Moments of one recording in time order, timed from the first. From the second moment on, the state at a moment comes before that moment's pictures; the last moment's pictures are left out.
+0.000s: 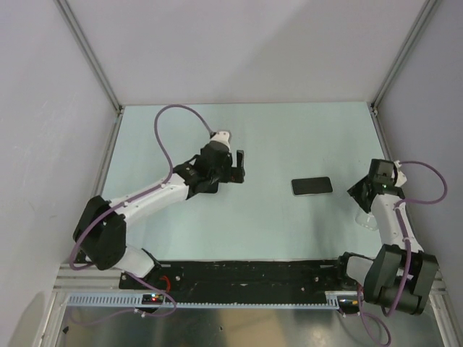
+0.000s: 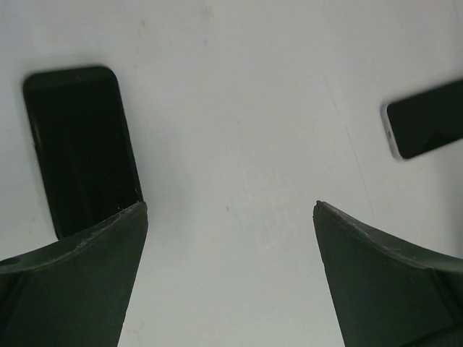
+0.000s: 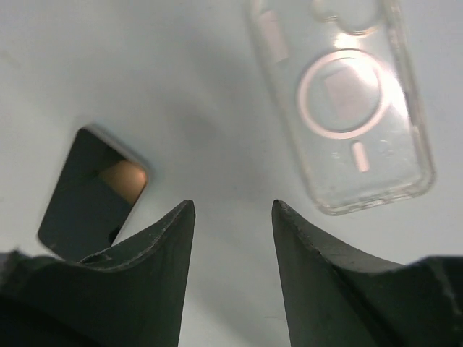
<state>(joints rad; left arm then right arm) -0.70 1.48 1.07 -0.25 -0.22 -0.47 -0.22 1.11 0.71 -0.56 0.16 0.65</state>
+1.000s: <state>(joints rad) -0.72 1.43 1.03 -0.27 -0.07 -0.52 -0.42 1.43 0.71 -0.41 0.12 0.65</state>
